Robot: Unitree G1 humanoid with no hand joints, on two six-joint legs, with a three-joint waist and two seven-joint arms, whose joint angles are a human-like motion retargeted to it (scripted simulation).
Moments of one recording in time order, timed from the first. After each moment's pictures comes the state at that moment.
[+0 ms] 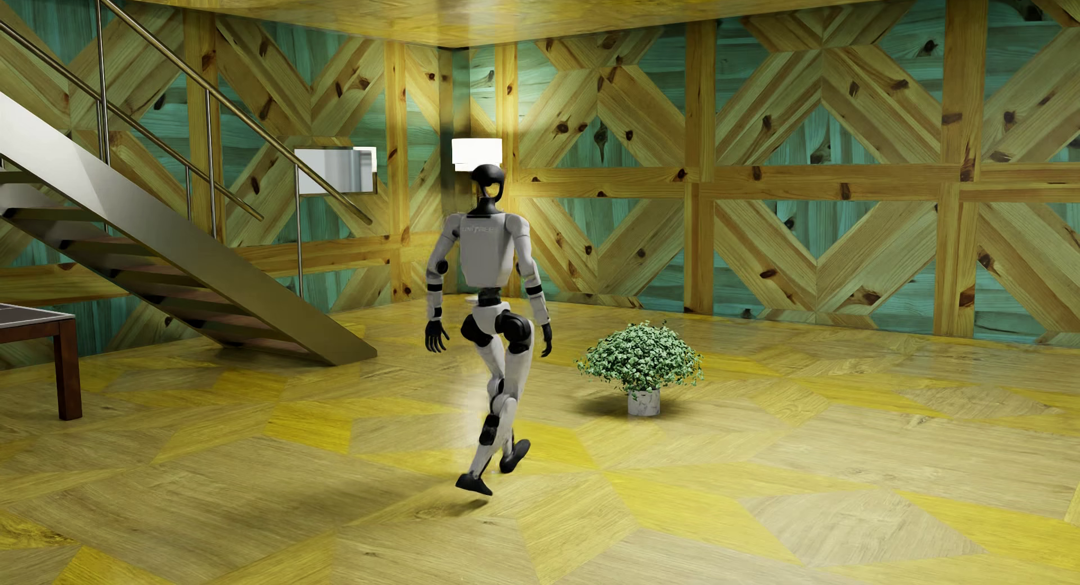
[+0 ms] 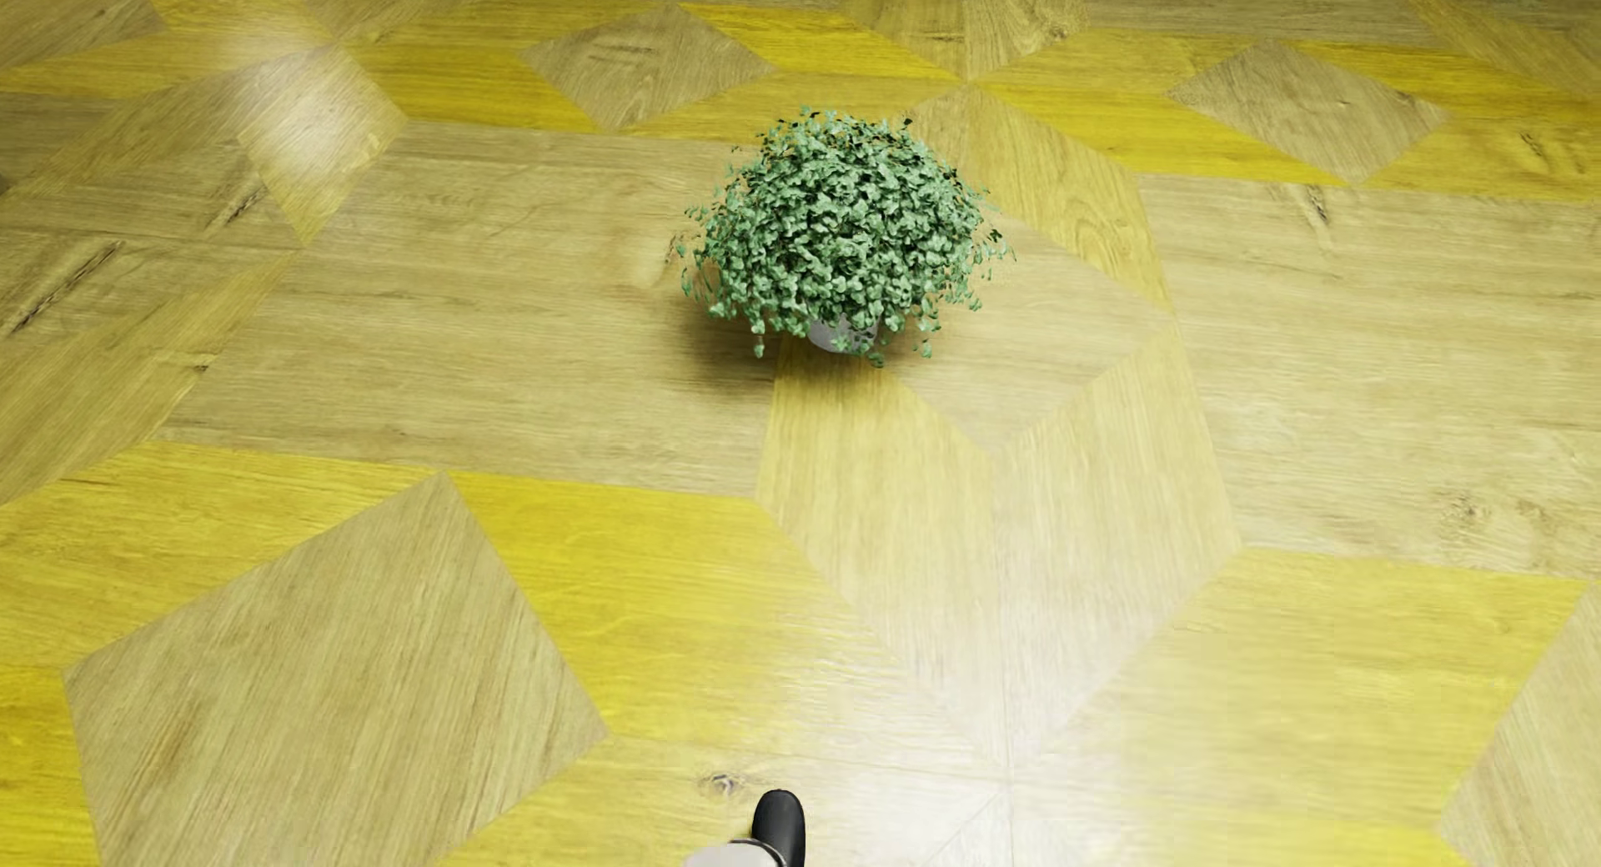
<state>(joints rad) -0.36 0.30 0.08 0.03 0.17 0.09 0.00 0.00 0.16 0.37 0.51 0.41 0.35 -0.38 -0.26 0.32 -0.44 0.00 0.00 -0.35 0.38 0.99 0.90 0.00 0.00 0.00 0.00 0.00 0.00</state>
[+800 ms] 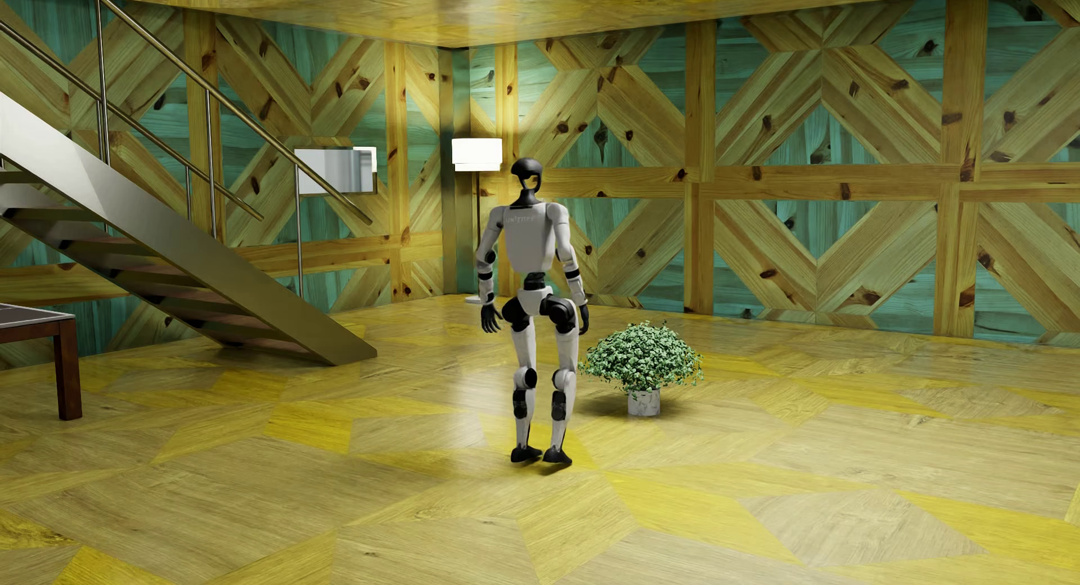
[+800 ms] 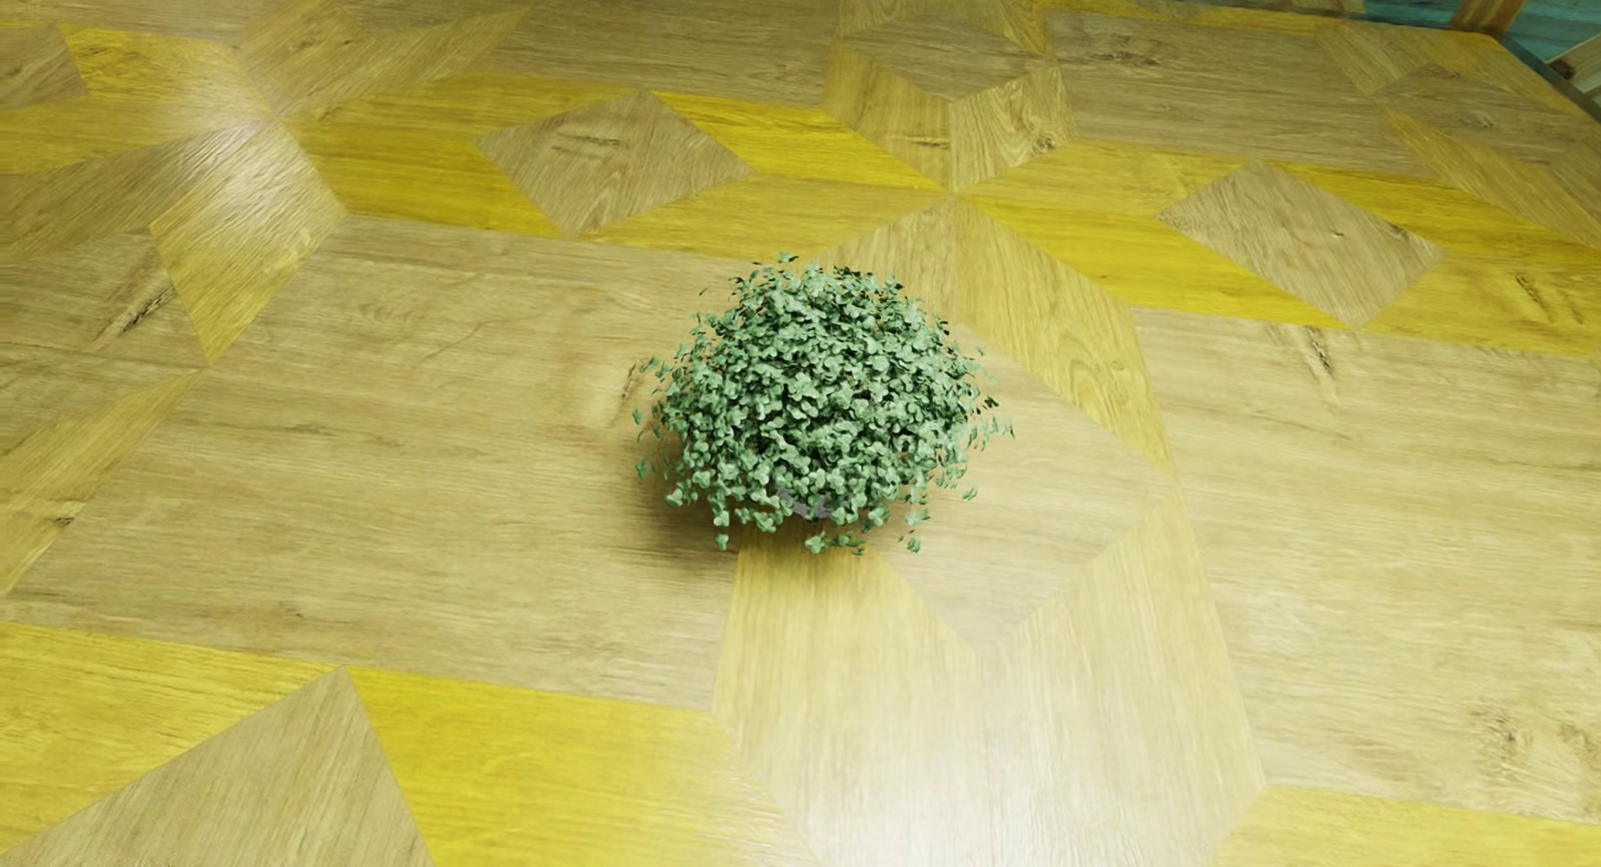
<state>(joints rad) 0.03 -0.02 0.00 -0.07 0.05 -0.03 0.00 0.00 0.11 0.37 0.48 0.34 0.36 -0.22 -0.06 0.35 -0.33 0.00 0.00 -0.27 0.36 0.95 0.89 0.00 0.00 0.00 0.00 0.00 0.00</state>
